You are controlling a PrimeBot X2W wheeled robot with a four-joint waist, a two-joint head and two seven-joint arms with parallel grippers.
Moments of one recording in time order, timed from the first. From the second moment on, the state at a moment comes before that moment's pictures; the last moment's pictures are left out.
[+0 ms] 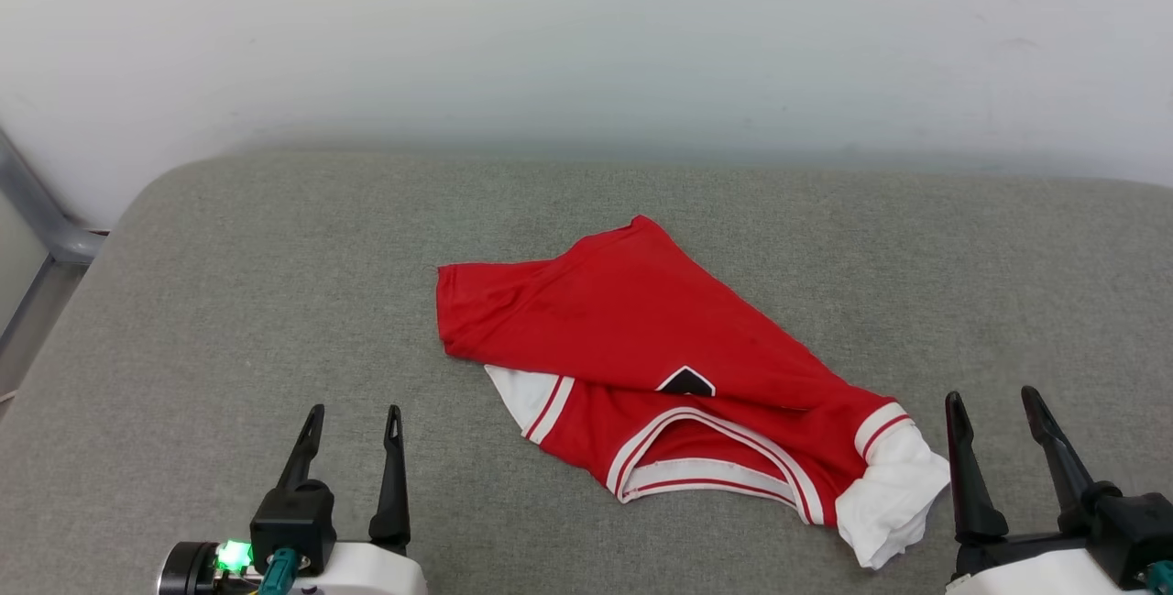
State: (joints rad) left arm 0.02 0.19 -0.20 0.12 -0.15 0.18 -0.26; right arm 0.09 -0.05 -0.09 0.02 0.08 0.13 -0.26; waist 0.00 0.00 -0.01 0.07
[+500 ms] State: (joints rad) left arm 0.03 0.14 -0.13 0.15 -0.09 0.11 -0.26; right arm 0.10 -0.05 -0.09 0.04 0.08 0.13 -0.26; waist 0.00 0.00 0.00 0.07
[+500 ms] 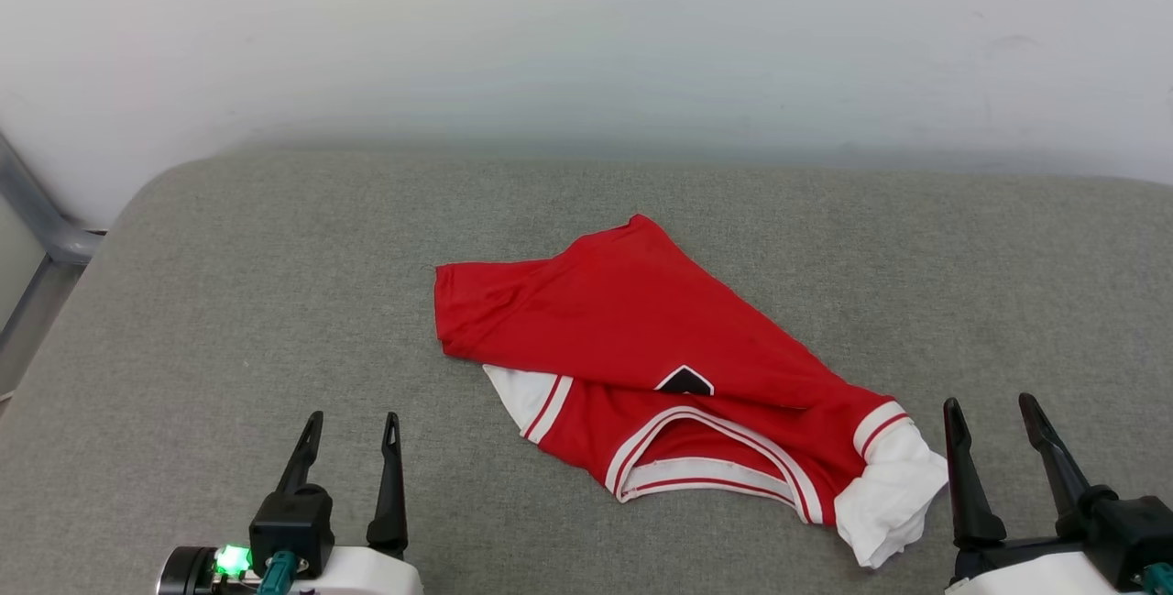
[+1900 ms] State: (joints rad) left arm -0.14 0.05 -0.14 0.04 -0.05 0.08 -0.26; right arm -1.04 -0.69 1.08 0.37 0.78 0.13 0.58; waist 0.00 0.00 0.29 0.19
